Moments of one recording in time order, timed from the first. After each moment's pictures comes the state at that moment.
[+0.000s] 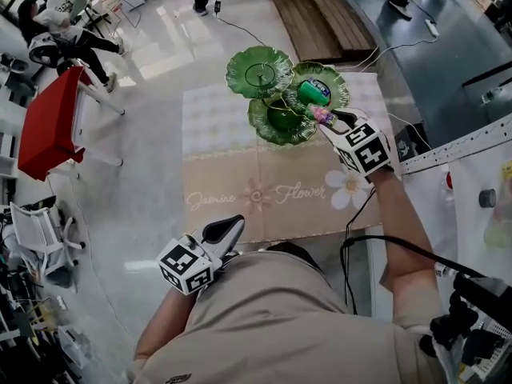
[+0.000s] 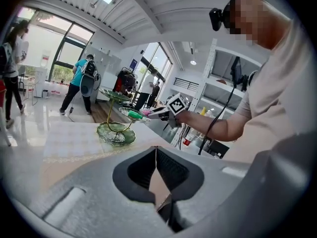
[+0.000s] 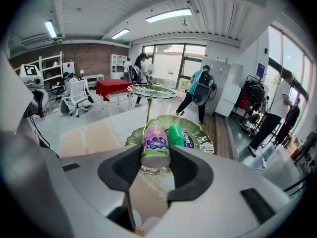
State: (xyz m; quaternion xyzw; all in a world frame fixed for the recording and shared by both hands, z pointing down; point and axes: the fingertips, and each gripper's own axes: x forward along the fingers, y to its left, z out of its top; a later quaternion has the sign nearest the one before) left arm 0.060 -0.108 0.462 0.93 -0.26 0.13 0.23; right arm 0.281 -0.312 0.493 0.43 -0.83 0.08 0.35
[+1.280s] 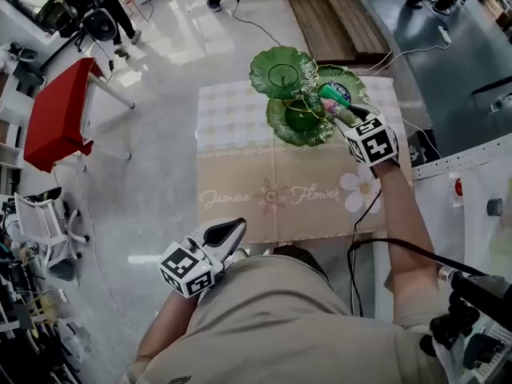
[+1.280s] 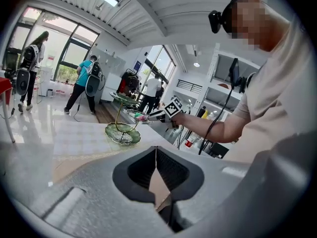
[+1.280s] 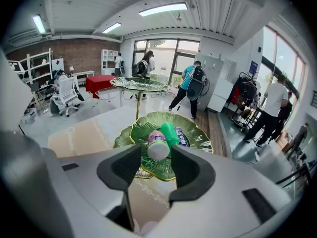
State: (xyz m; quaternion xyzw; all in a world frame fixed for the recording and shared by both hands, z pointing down) left arm 0.021 -0.108 0.456 0.92 -0.28 0.12 0.24; right arm 0.281 -0.347 0.512 0.47 -0.80 0.10 0.37
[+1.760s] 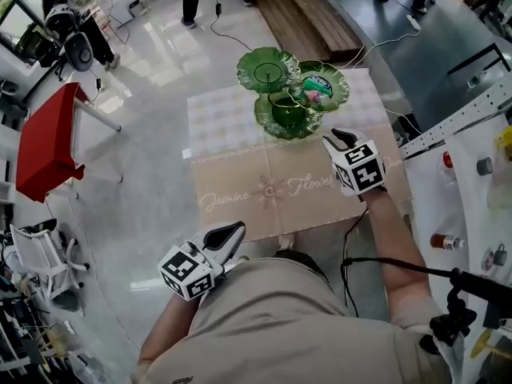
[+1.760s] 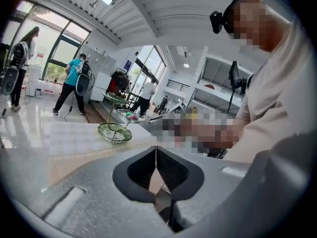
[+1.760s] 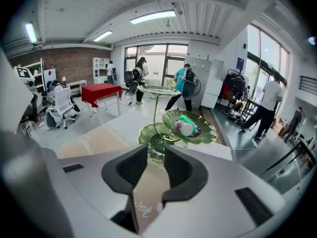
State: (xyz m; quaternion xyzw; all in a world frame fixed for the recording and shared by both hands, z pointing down) left arm -0.001 -0.077 0.447 0.94 -0.22 0.12 0.22; right arm 0.247 -0.241 0.495 0.52 -0.78 0.12 0.32
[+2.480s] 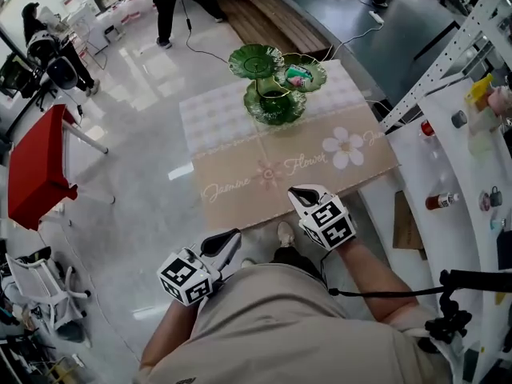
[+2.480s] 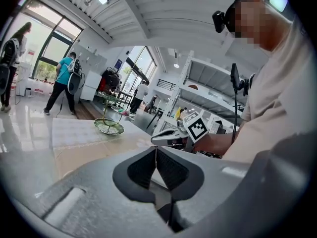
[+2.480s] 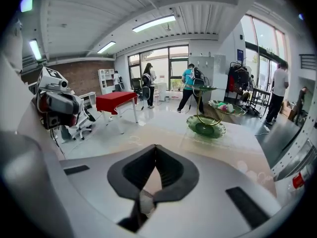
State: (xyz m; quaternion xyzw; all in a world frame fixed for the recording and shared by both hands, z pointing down) left arm -0.070 0.001 0.446 0.96 -0.16 0.11 0.21; right arm 0.076 -0.053 0.513 0.49 -0.81 0.17 0.27
